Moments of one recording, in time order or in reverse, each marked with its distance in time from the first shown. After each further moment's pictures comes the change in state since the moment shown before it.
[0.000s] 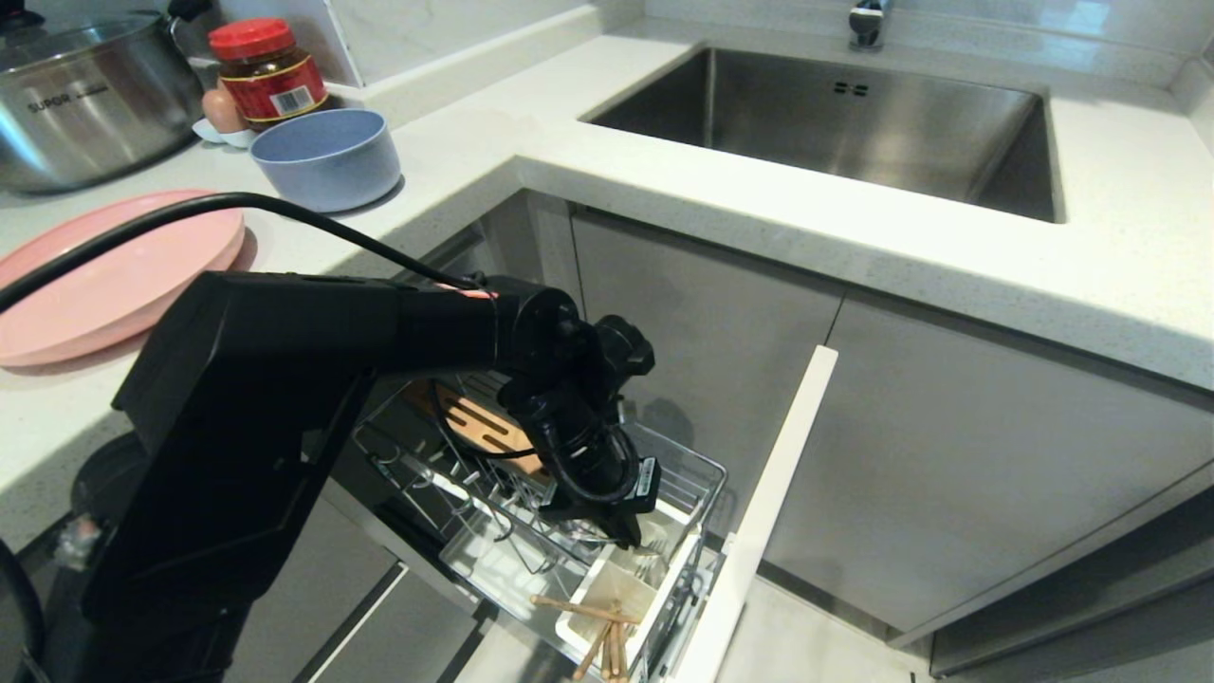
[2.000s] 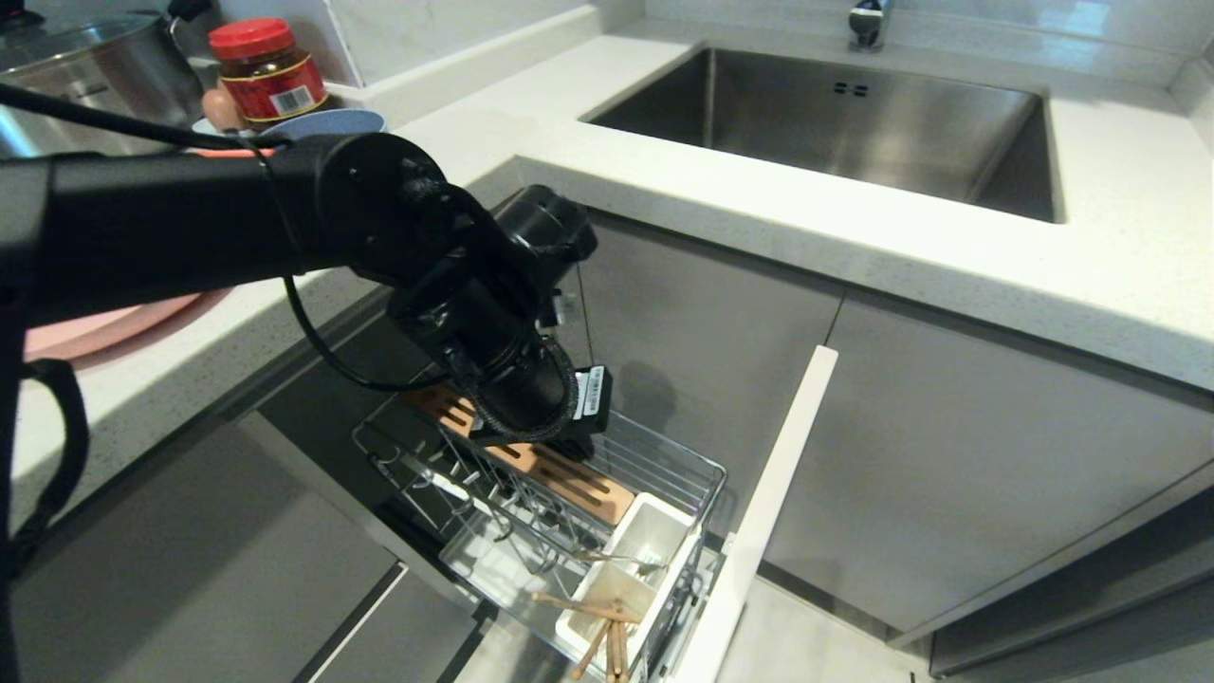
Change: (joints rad) left arm 0.000 -0.274 0.003 0.017 0.208 -0.060; right arm 0.000 0.000 0.000 0.000 0.000 0.000
